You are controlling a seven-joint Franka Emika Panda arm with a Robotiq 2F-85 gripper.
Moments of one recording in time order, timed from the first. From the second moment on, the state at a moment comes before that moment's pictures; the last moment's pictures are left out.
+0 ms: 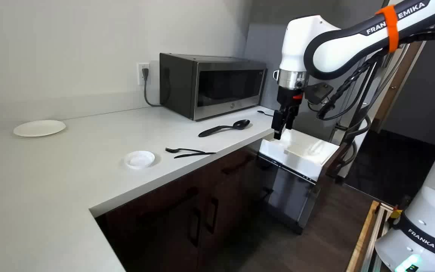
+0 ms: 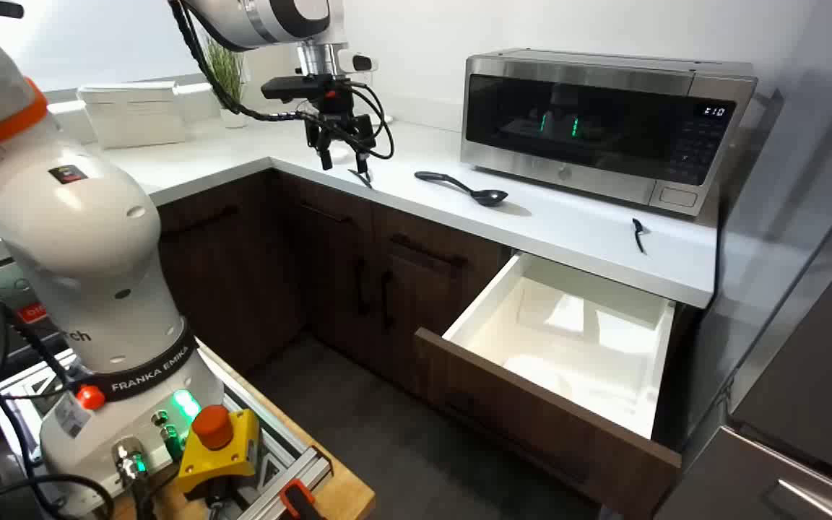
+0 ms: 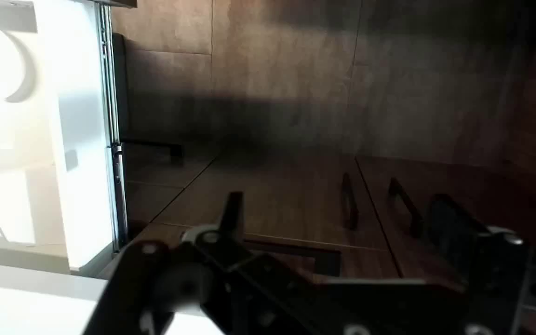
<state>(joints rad) 0.01 -0.33 0.16 -2.51 -0.12 2.16 0.12</state>
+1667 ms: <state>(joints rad) -0.15 -0.07 -0.12 -1.98 -0.35 2.35 -0.16</state>
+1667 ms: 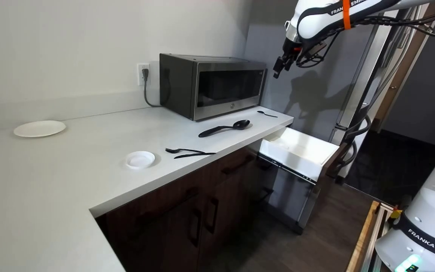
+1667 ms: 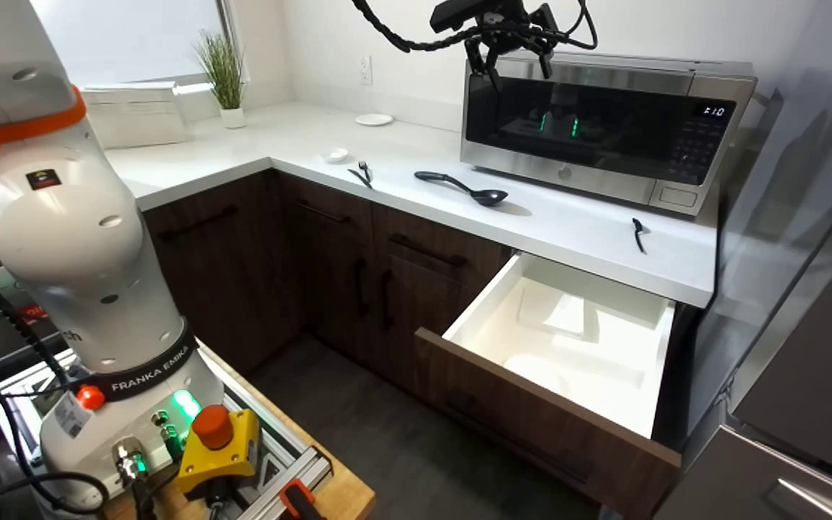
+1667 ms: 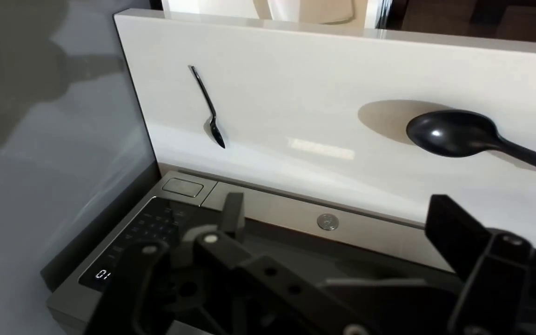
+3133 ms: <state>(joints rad) -0.27 0.46 -0.25 -1.42 -0.40 2.13 -0.17</state>
